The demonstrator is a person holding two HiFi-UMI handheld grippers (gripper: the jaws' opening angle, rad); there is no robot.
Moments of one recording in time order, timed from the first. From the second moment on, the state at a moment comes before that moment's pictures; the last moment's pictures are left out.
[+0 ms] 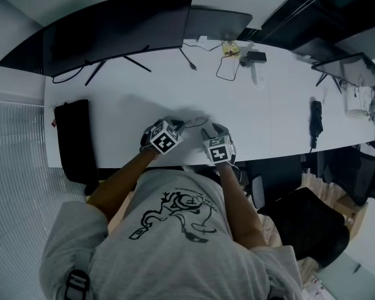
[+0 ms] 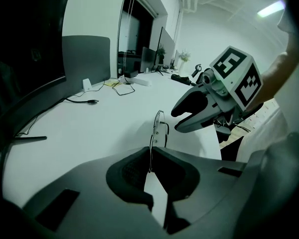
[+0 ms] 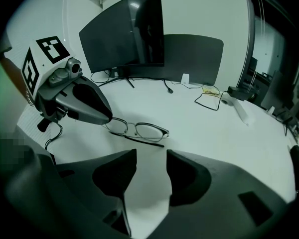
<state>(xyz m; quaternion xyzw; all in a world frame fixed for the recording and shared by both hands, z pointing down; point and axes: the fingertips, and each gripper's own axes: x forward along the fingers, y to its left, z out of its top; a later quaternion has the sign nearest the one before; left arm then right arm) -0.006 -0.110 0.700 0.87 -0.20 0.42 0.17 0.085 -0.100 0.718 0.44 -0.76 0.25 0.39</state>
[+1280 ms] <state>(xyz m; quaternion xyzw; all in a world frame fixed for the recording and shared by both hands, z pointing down) -0.007 -0.128 0.709 0.86 -0.23 0.46 -0.04 0.094 -0.102 0.685 0.46 -0.78 0.24 0.35</state>
